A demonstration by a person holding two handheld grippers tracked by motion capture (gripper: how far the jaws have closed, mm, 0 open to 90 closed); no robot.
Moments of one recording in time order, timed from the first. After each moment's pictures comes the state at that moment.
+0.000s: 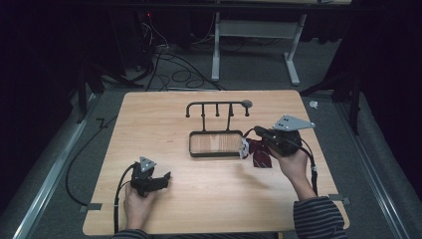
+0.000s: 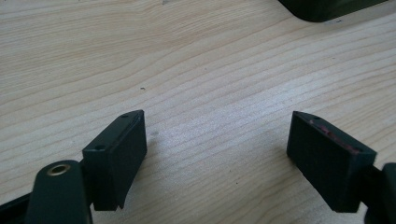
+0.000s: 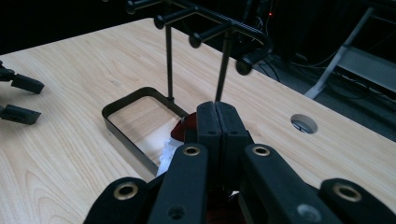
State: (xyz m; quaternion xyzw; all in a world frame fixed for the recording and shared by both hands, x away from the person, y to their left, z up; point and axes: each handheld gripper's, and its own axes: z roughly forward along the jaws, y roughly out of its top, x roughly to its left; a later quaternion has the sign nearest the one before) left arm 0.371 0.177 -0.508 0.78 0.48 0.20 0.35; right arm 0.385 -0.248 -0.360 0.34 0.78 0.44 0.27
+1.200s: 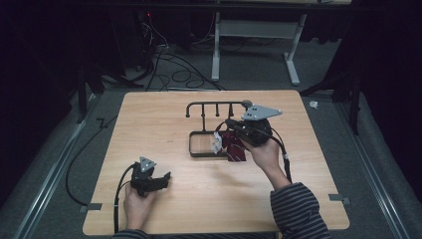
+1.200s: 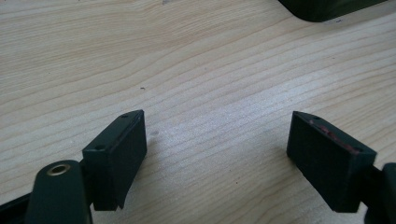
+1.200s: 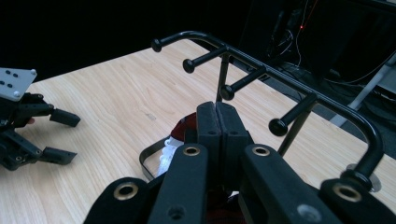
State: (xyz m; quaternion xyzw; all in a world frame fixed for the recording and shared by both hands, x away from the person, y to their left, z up) left arm 0.371 0.177 -0.508 0.78 0.48 0.20 0.35; right arm 0.410 -0.176 -0.344 0.31 0.79 0.47 0.24
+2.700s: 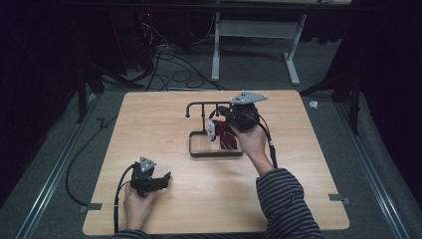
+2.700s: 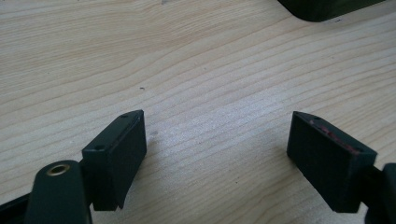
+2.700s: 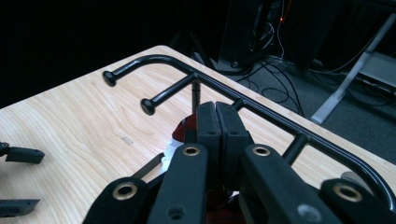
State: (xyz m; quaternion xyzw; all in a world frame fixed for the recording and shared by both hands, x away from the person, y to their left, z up) left arm 0.371 0.177 -0.508 0.78 0.48 0.20 0.35; right arm 0.452 -0.152 -0.340 0.36 0.78 0.46 0.24
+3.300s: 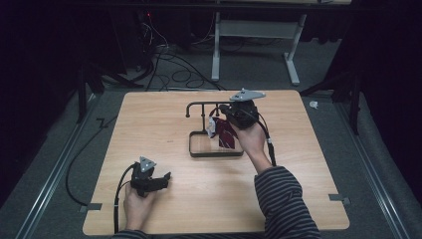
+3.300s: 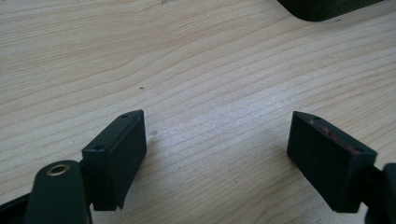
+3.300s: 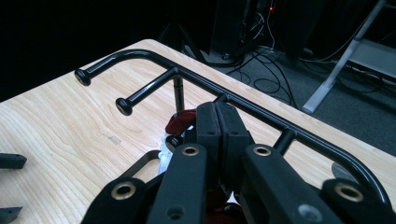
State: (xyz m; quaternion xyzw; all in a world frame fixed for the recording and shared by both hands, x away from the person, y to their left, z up) left arm 0.371 0.177 -0.508 0.78 0.48 0.20 0.35; right arm 0.462 -0.151 -0.343 0.38 0.77 0.44 0.25
